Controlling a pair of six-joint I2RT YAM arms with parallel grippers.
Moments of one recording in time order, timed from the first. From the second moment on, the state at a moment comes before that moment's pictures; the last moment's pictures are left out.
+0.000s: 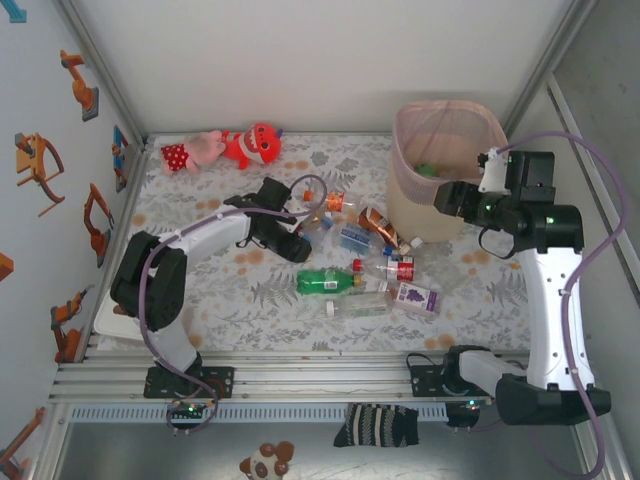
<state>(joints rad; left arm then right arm) -0.61 1.73 1.21 -0.68 0.32 0.06 0.00 1.12 1.49 -1.14 -0.35 0.25</state>
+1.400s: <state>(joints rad) -0.64 1.24 1.11 -0.26 0.79 -0.10 0.48 1.32 1.47 -0.48 -0.54 0.77</state>
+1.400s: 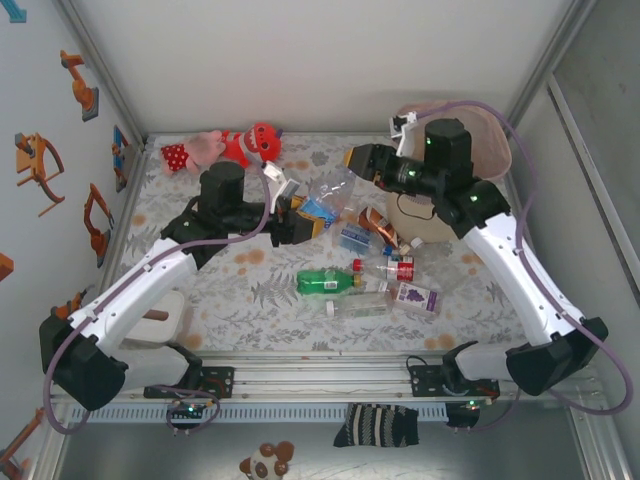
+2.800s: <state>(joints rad) -0.65 1.09 1.03 -0.26 0.64 -0.11 0.20 1.51 2.04 -0.91 -0.09 0.29</state>
